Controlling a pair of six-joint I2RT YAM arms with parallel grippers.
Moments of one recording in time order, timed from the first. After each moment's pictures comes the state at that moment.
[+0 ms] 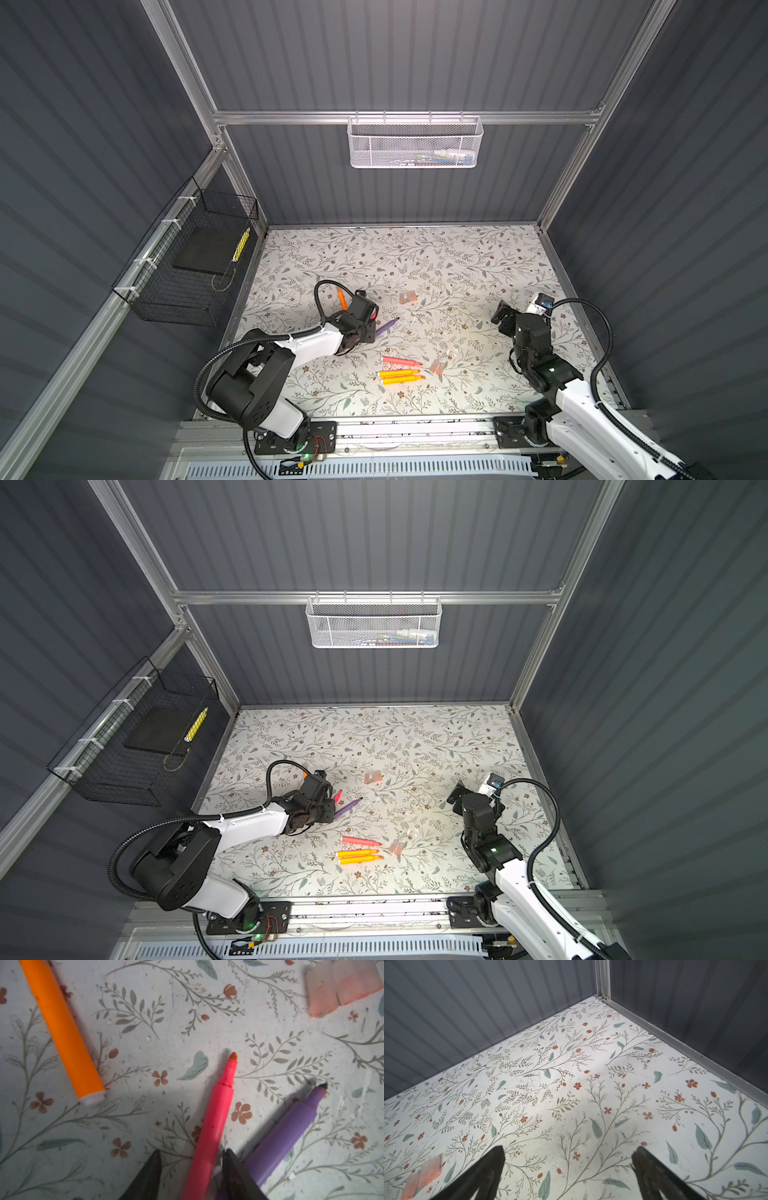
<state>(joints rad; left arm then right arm) -0.63 1.52 0.68 -0.18 -0.16 -0.43 0.35 0.71 0.29 -0.03 0.54 0.53</state>
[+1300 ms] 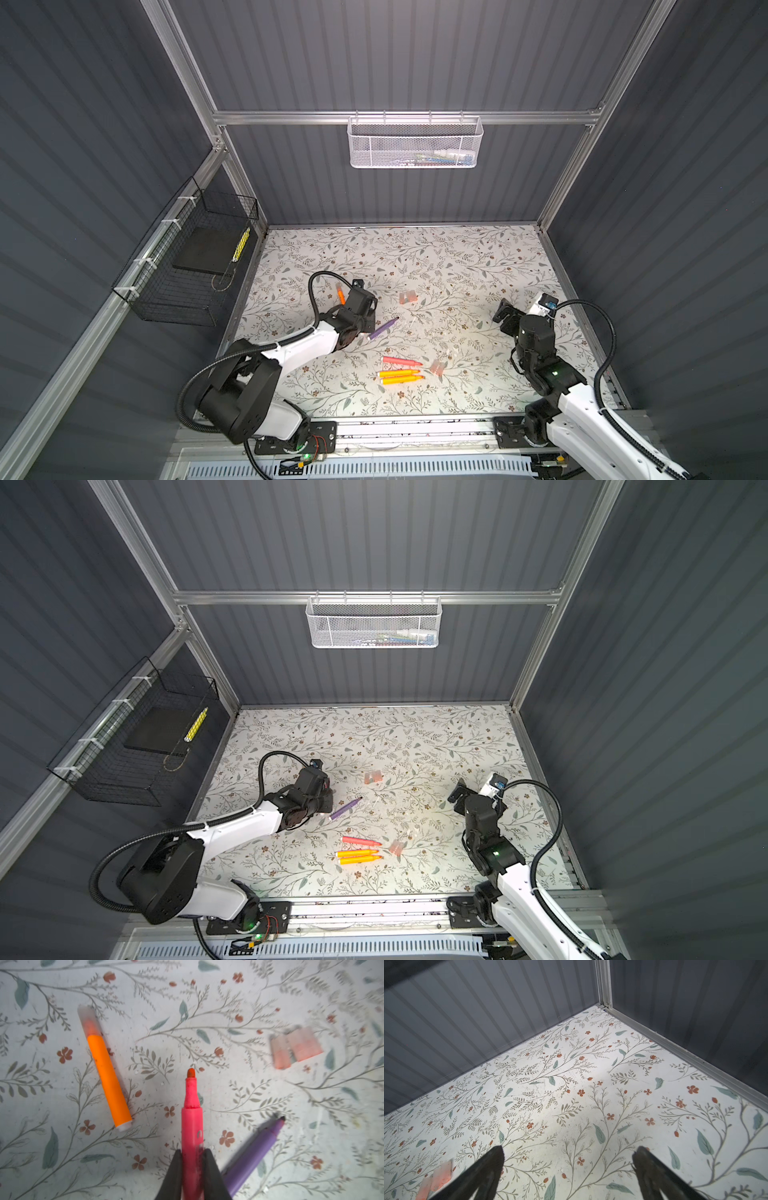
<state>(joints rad) -0.63 1.40 0.70 -0.16 -0.20 -0.42 0.35 0.65 0.28 -0.03 0.55 0.53</state>
